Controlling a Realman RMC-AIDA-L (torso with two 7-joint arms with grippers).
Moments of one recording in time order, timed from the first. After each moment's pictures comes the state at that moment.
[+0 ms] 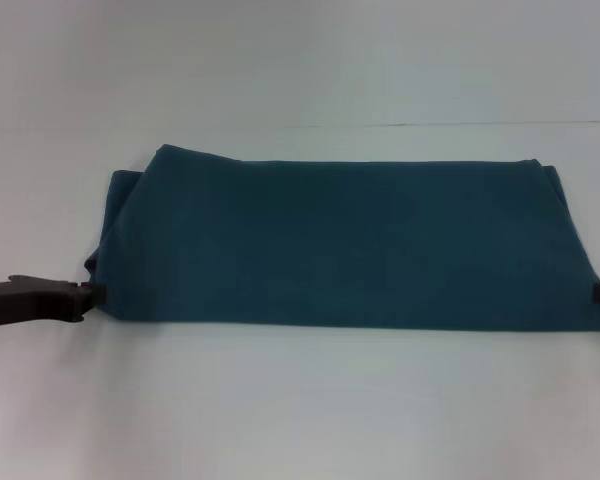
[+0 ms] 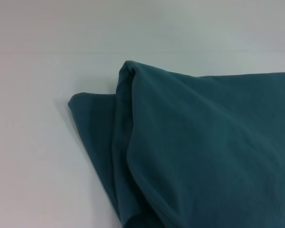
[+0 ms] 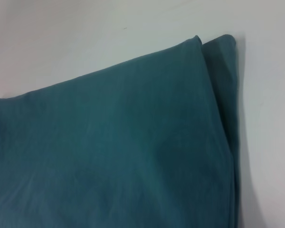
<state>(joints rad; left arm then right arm) -0.45 -2.16 0.65 0.95 2.37 1.22 -1.94 0.49 1.91 -0.58 -0.70 -2.34 -1.34 2.24</state>
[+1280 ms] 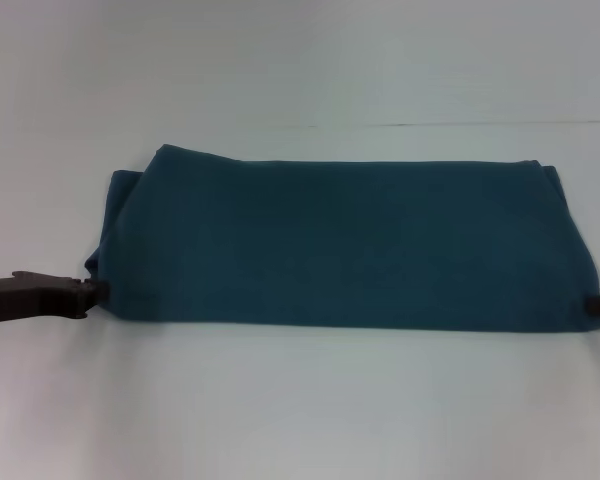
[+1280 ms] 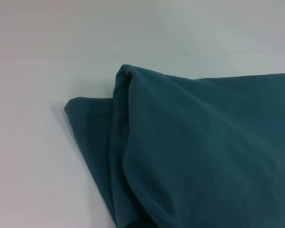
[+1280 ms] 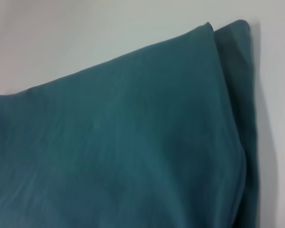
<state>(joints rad) -0.46 -2.15 0.65 0.95 2.37 1.22 -1.94 0.50 1.95 -0.57 -0.66 -2.35 -1.29 2.22</state>
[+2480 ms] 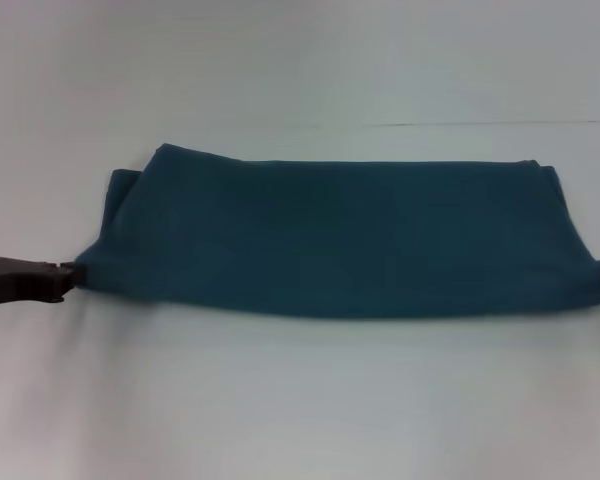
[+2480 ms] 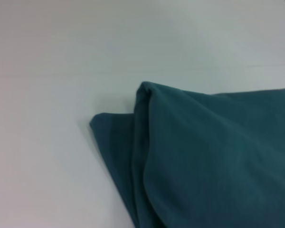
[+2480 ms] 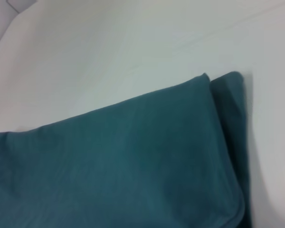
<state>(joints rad) -0.46 -2.14 0.61 0.98 2.37 1.22 -1.95 0.49 1.95 -0.48 -0.67 -2.30 -1.29 2.14</state>
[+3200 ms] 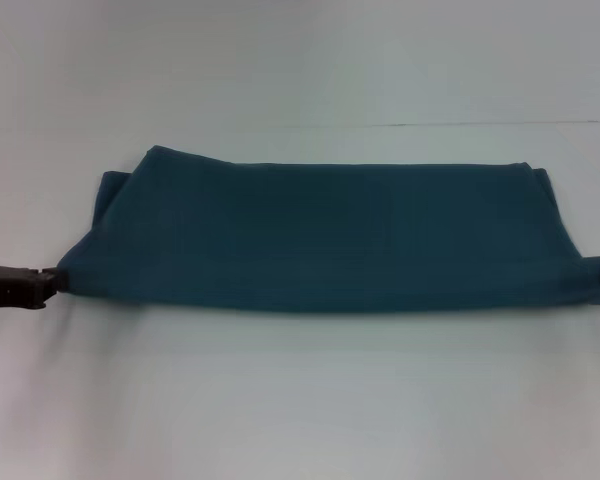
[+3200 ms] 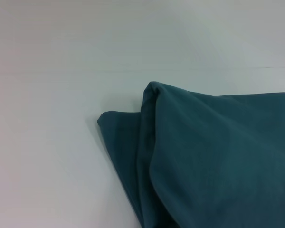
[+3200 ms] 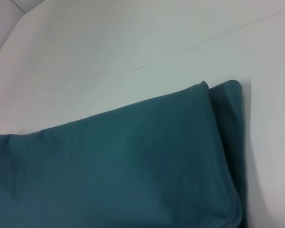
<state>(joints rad) -0.44 -2.14 0.58 1.01 2.39 1.26 -1.95 0.50 1.95 -0.48 -0.67 -2.30 -1.30 2.13</state>
